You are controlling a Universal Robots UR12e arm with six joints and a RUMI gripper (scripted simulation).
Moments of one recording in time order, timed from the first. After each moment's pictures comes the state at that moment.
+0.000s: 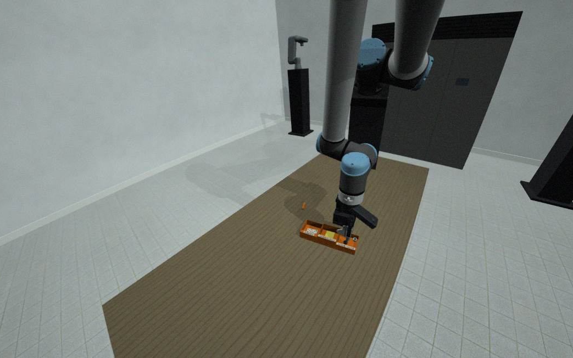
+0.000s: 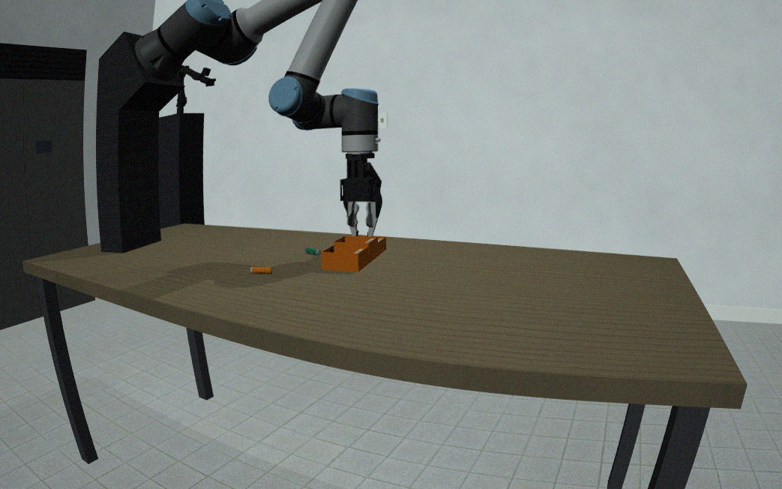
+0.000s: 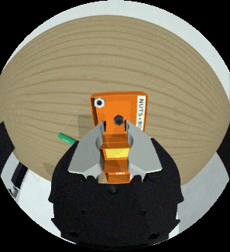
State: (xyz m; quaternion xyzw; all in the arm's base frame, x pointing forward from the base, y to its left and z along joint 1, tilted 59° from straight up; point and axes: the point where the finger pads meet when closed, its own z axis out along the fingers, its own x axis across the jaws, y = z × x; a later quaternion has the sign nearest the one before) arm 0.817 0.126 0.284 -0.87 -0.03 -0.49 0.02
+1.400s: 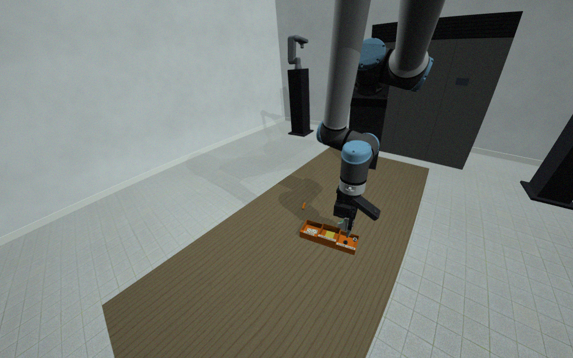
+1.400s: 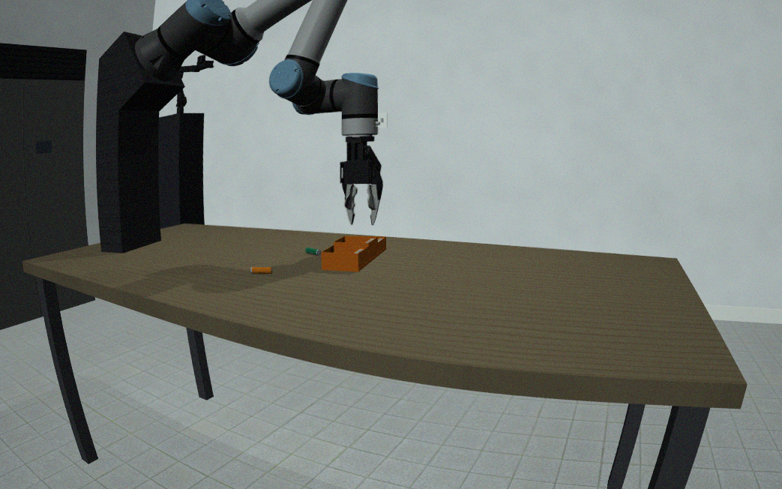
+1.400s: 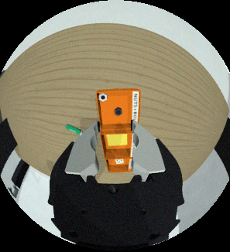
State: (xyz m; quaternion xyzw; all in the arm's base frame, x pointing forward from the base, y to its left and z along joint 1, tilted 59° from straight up) arm 0.780 0.123 0.306 -0.87 -0.03 -0.49 0.02
